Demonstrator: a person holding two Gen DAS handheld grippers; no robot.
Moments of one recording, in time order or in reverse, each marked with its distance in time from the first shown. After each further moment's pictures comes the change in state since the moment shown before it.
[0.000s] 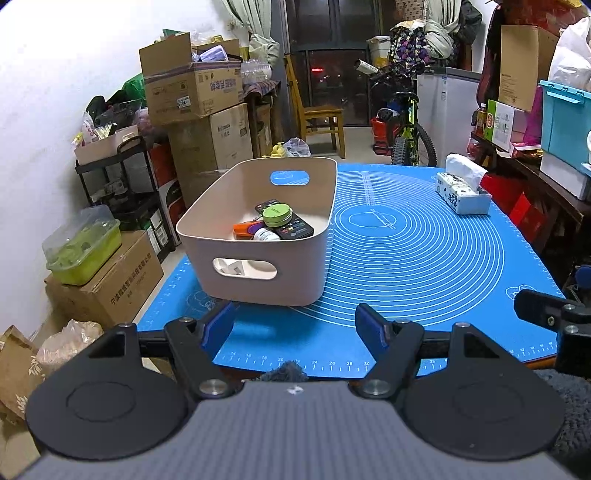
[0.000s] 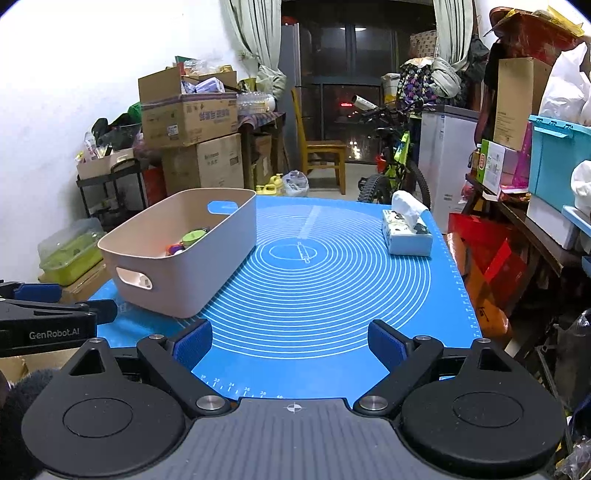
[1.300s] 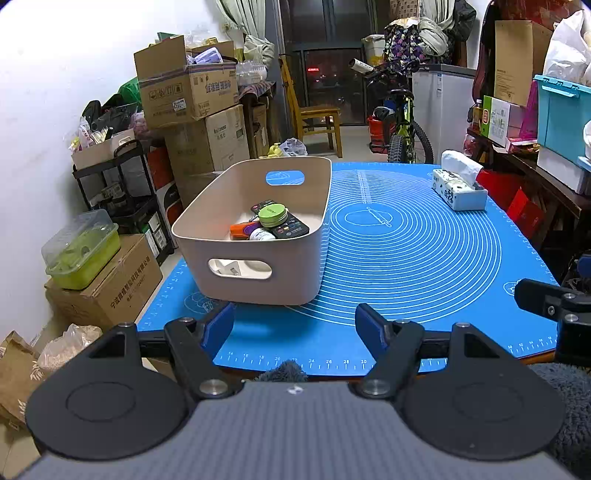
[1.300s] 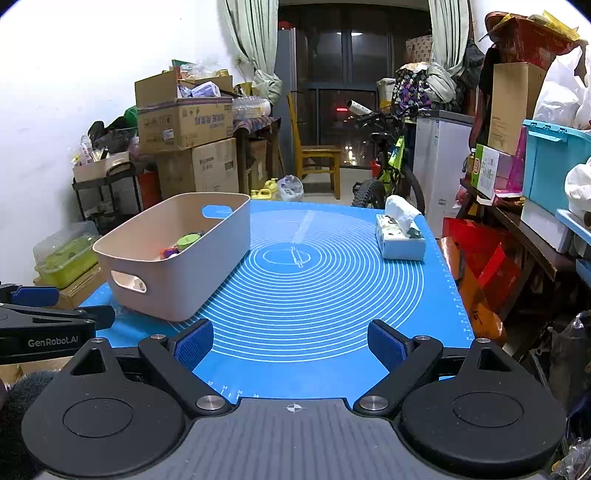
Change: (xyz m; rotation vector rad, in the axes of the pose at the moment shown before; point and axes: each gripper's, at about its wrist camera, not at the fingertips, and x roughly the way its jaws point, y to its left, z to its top) left arm -0.002 -0.004 -0.003 0.017 -0.001 -0.002; right arm -0.004 -0.004 -0.002 -0.001 -0.018 -0.020
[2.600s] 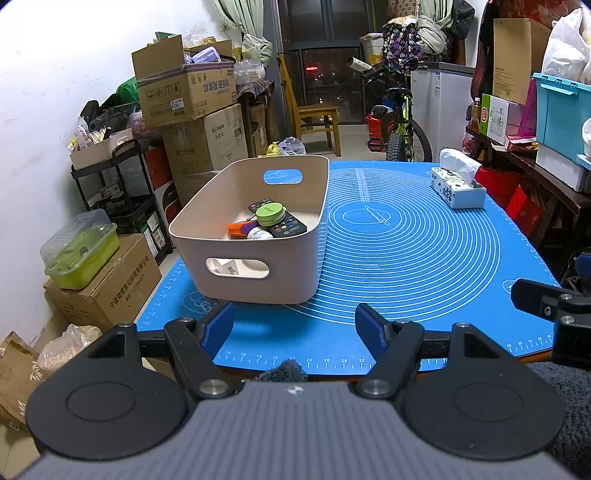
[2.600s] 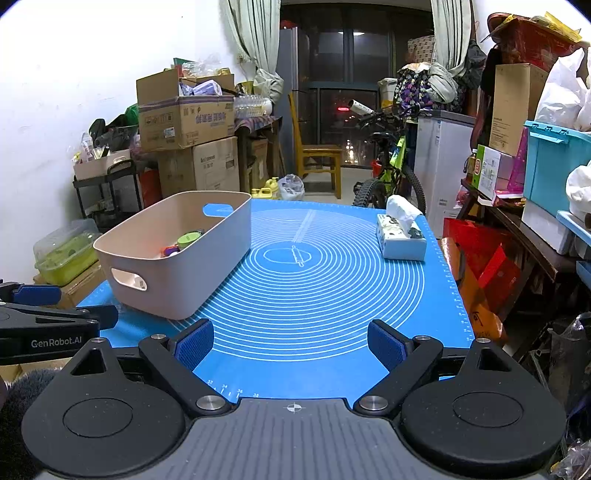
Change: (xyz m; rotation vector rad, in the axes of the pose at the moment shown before) left arm 0.001 -0.002 -0.001 0.003 0.003 -0.002; right arm -0.001 0.000 0.001 -0.007 0.004 0.000
